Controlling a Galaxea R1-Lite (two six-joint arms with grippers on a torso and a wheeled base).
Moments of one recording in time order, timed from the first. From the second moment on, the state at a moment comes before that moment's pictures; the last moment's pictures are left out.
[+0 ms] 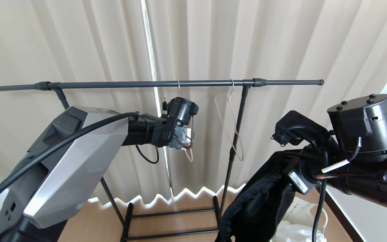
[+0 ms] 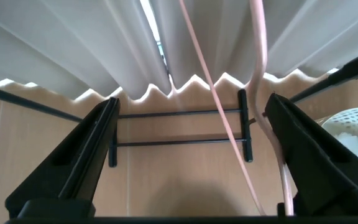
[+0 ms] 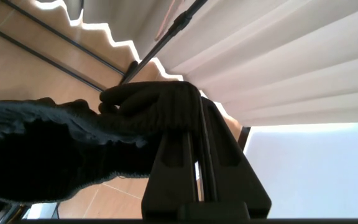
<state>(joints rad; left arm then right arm) -0.55 2.41 -1.91 0.19 0.53 -0.29 0.68 1.51 -0.90 0.04 -0.48 -0.25</state>
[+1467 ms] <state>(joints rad) -0.49 2.47 -2.00 0.19 0.53 -0.29 0.70 1.50 -0.90 0.04 -0.48 -0.25</state>
